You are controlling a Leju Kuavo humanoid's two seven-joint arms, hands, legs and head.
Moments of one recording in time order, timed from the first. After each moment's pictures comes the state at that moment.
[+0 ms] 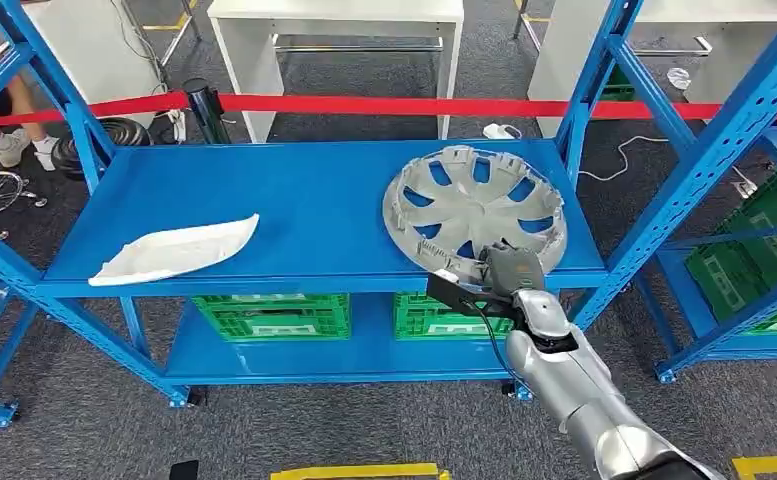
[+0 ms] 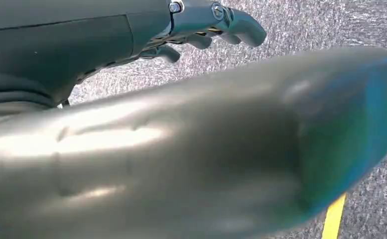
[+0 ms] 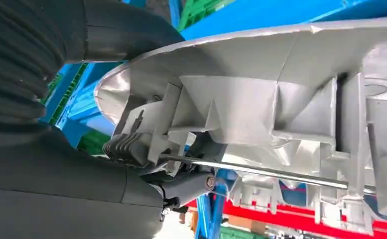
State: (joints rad) left arm -0.10 -0.22 0.57 -0.18 -0.59 0.32 -0.14; right arm -0.46 -0.09 0.28 -0.36 1.20 -0.11 -0.27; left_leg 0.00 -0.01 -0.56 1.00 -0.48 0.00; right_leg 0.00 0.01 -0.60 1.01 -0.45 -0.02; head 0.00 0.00
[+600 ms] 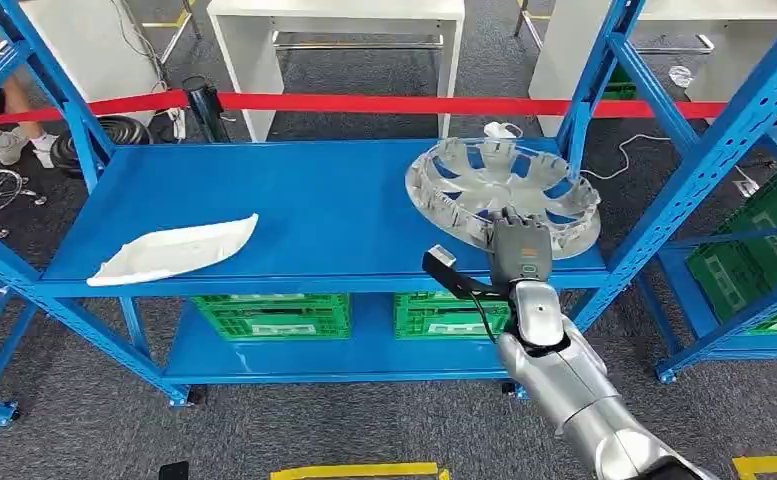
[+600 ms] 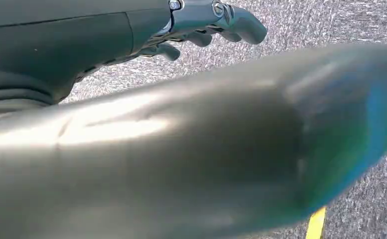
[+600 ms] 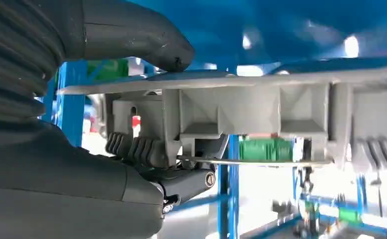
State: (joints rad) left arm -0.09 -0.22 0.59 -0.18 -0.59 0.43 -0.23; right arm -0.44 -0.09 0.33 -0.50 1.42 -0.40 -0.10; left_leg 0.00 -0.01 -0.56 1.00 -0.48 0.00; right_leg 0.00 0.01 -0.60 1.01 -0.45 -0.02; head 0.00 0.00
